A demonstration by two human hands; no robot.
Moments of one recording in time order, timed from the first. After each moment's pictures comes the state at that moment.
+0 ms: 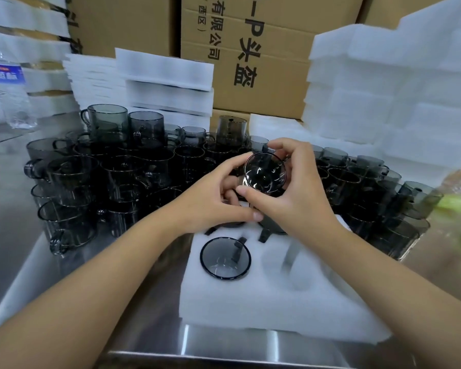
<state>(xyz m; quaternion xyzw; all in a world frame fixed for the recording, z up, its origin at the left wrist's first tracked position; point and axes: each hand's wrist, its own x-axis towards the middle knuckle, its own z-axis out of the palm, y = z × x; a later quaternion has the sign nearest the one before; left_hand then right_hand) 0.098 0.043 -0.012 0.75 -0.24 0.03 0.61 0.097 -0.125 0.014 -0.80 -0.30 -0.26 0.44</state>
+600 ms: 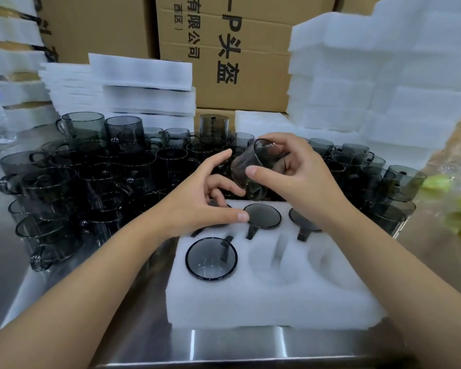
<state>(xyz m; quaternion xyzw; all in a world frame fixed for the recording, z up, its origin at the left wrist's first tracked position) 0.099 0.043 -0.011 0.78 -0.24 0.04 0.58 0.102 -0.149 0.030 -0.80 -0.26 -0.17 0.51</state>
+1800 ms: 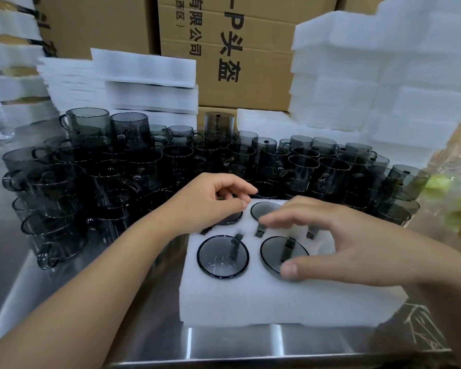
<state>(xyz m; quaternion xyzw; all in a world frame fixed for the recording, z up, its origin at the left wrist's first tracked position) 0.096 0.042 -0.008 0.83 -0.23 0.07 0.51 0.051 -0.192 0.031 -0.89 -0.39 0.06 0.22</state>
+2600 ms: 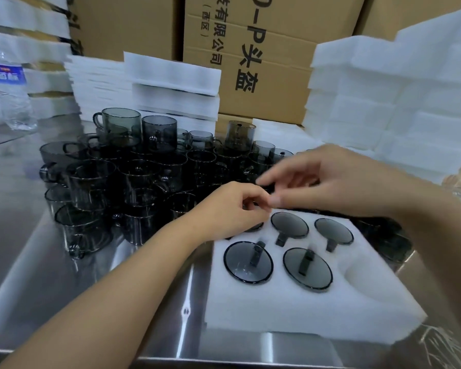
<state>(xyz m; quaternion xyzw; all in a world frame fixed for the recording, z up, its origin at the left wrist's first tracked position) 0.092 0.039 -0.007 0.83 -0.23 0.07 0.50 0.070 -0.134 0.094 -0.90 -0.38 0.03 0.22</state>
